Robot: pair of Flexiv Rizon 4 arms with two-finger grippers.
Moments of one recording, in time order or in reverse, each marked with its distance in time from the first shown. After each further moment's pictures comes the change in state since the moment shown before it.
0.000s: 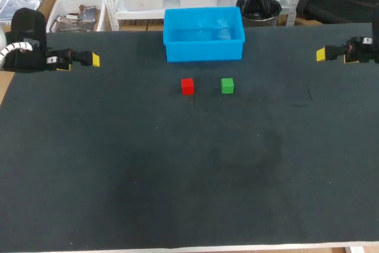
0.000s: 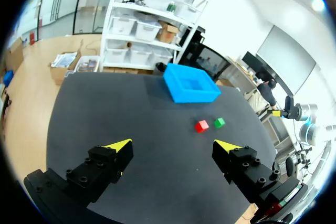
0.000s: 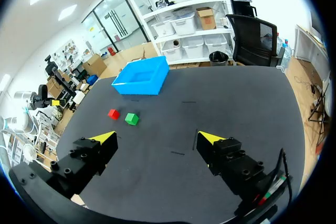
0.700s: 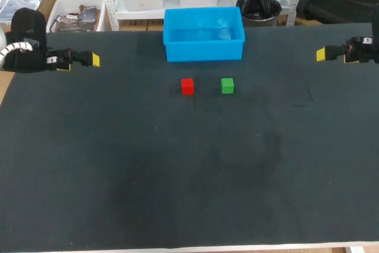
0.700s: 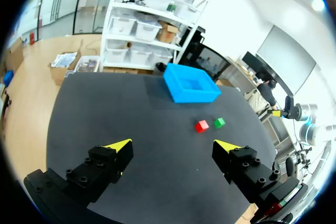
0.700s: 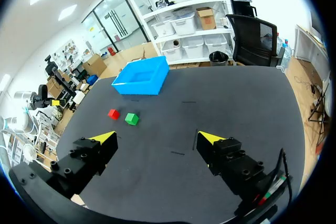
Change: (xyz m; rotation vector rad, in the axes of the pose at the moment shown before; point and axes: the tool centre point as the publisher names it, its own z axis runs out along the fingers) left arm 0.000 -0.001 0.000 0.001 0.000 0.003; right arm 0.000 0.000 0.000 0.000 0.000 0.000
